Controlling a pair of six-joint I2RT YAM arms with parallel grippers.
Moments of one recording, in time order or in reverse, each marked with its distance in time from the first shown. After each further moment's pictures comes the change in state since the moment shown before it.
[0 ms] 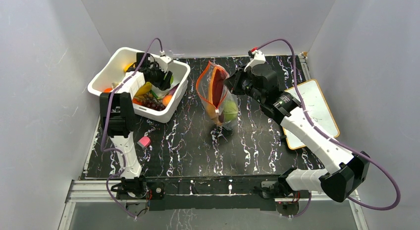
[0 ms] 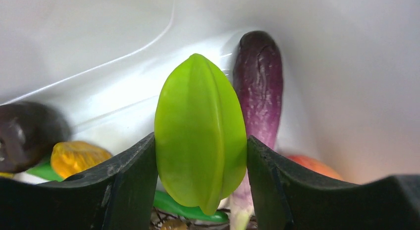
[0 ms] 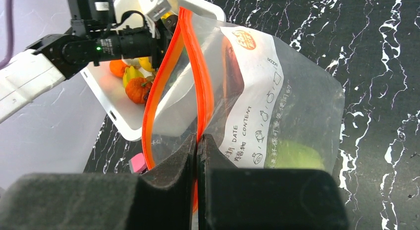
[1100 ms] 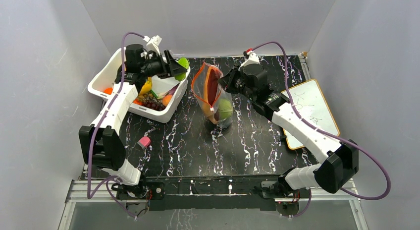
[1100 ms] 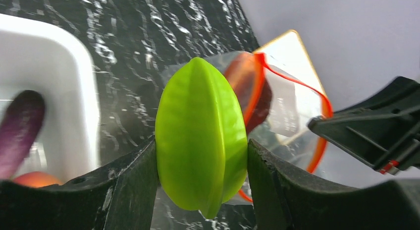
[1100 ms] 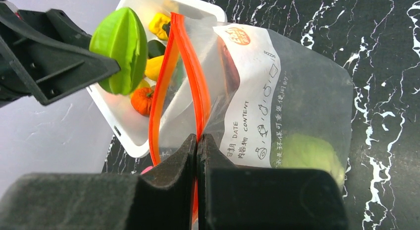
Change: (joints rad) left arm -0.077 -0.517 -0.224 0.209 0.274 -0.996; right arm 0.000 0.091 -0.035 0.114 0.003 0.097
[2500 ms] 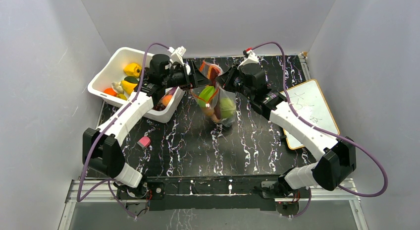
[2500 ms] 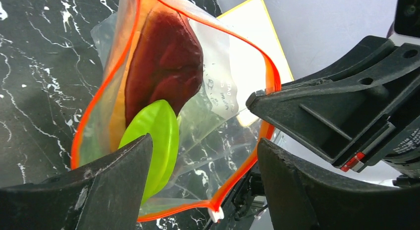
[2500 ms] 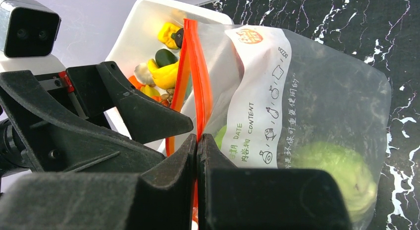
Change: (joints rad) left arm -0.286 -0.060 -0.121 0.101 -0.114 -0.235; right arm 0.000 0.031 0.000 0.066 0.005 0.057
